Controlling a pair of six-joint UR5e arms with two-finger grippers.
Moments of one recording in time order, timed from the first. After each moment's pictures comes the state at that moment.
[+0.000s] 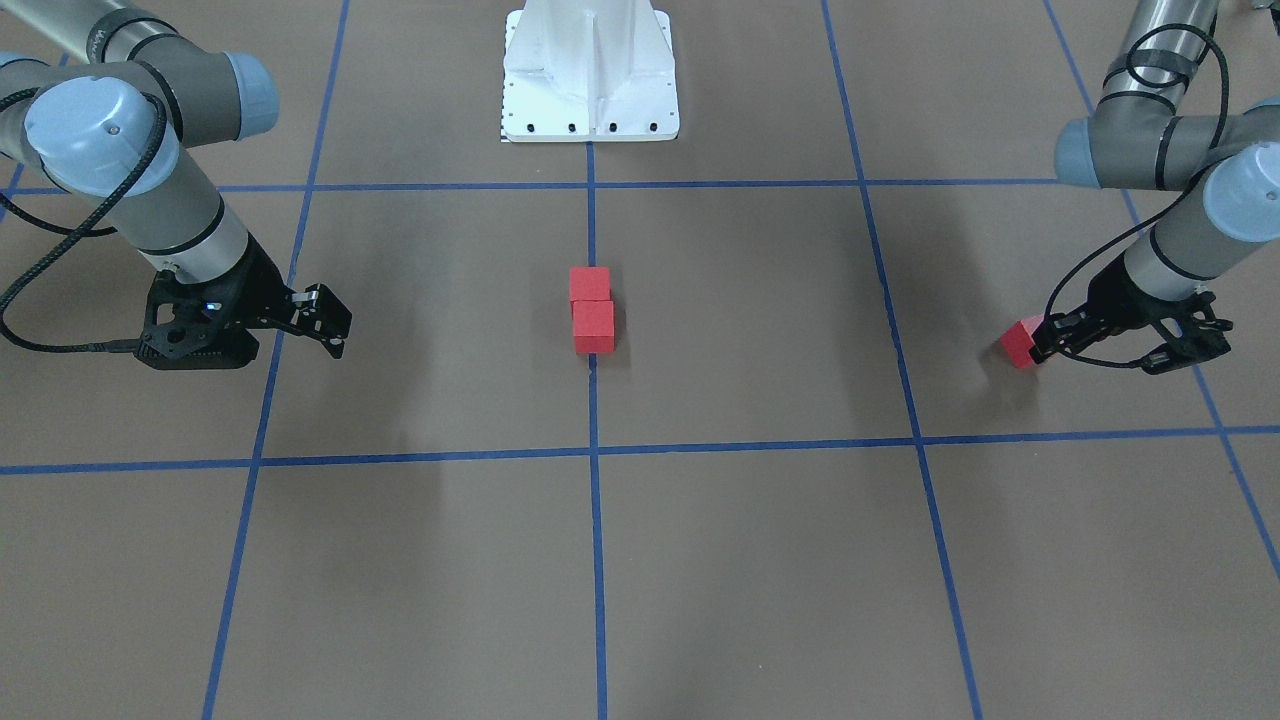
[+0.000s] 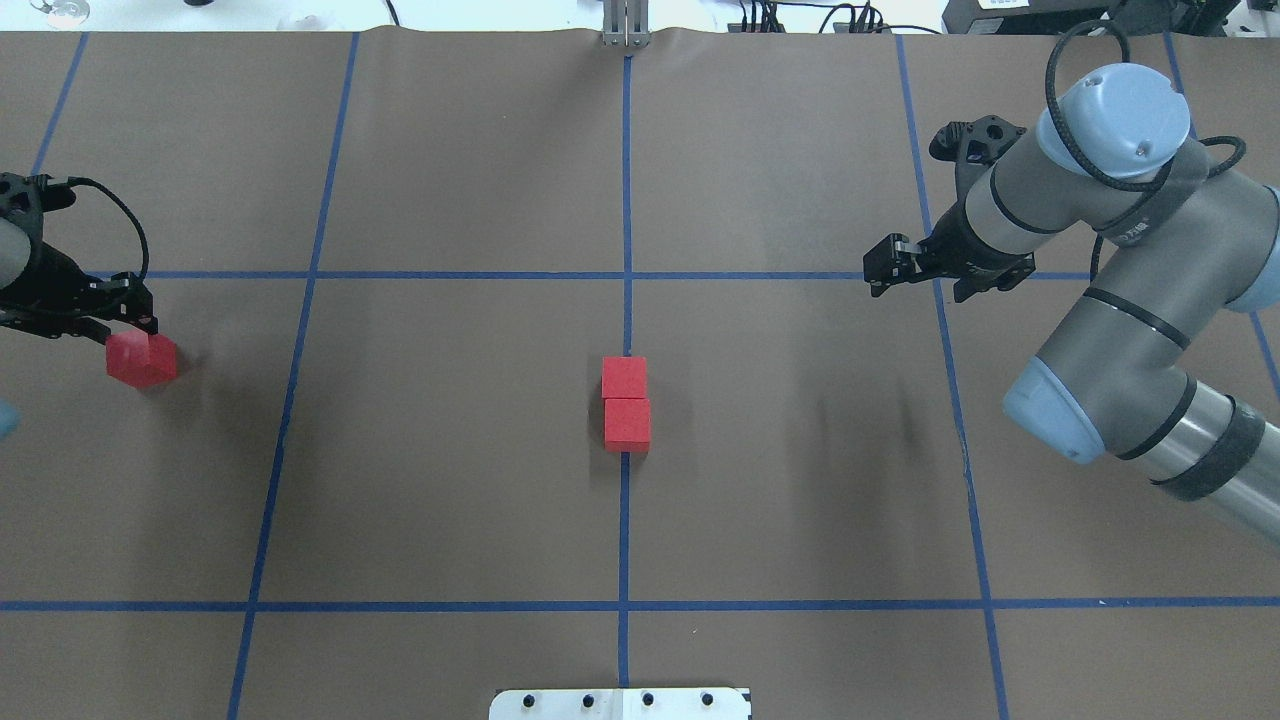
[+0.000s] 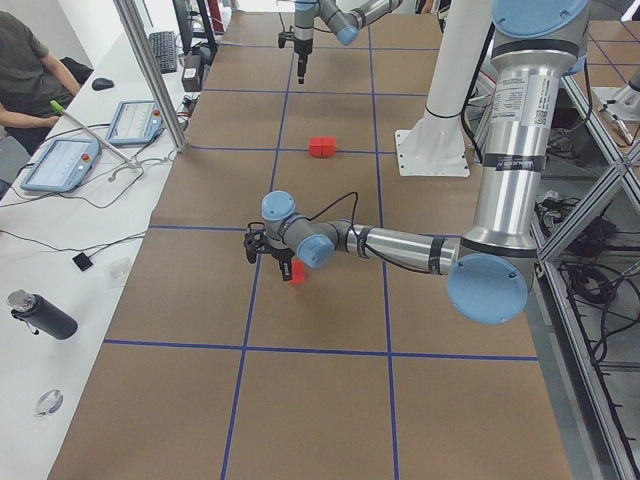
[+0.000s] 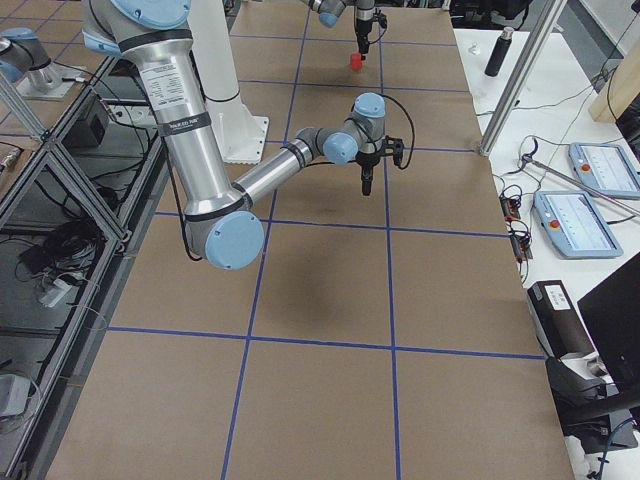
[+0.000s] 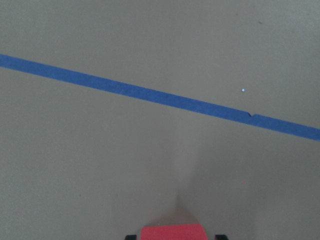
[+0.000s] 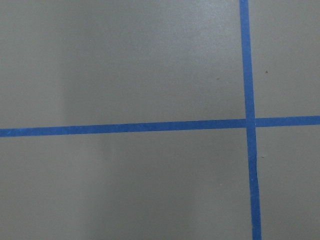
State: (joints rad) left arm -1.01 -1.66 -1.55 -2.07 -2.21 -0.99; right arm 0.84 -1.23 1.79 -1.44 2.08 1.01
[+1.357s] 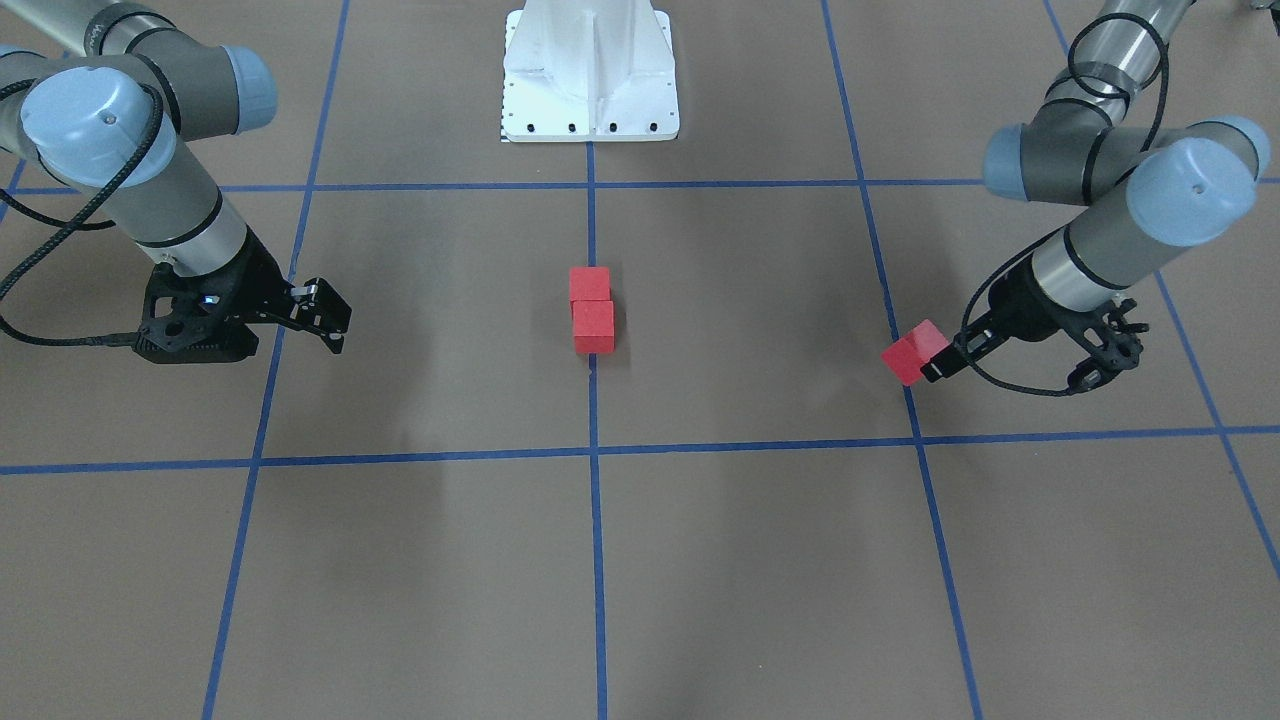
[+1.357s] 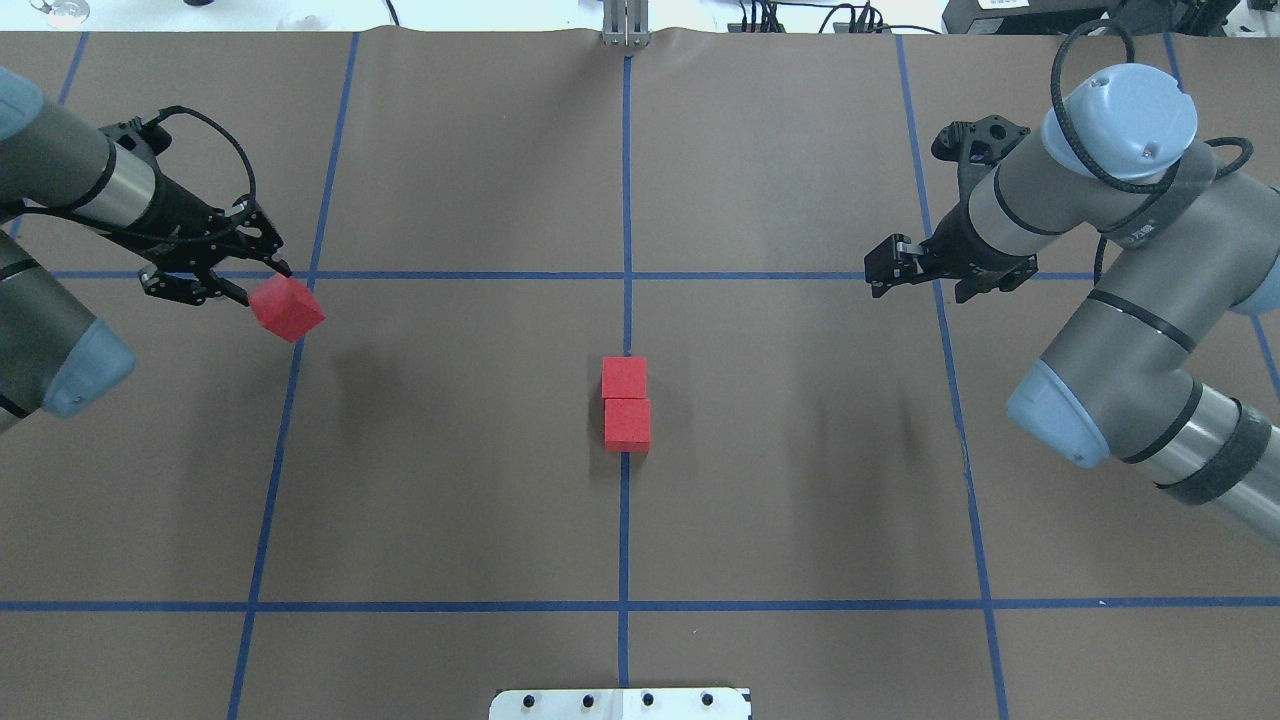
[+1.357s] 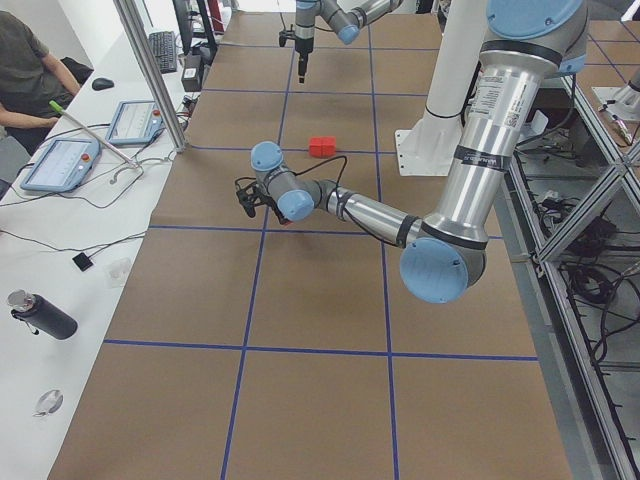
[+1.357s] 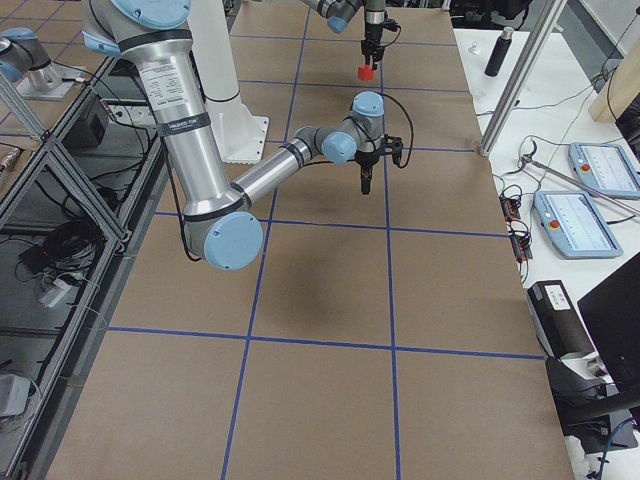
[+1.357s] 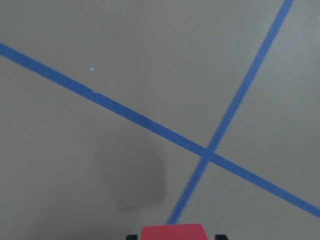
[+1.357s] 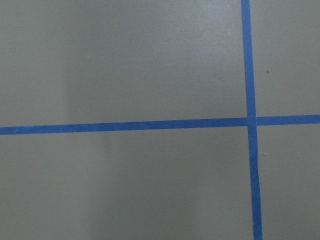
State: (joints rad) left arm -0.94 -1.88 -1.59 -2.05 -2.30 -1.63; right arm 0.84 -1.23 1.81 -1.44 2.08 1.01
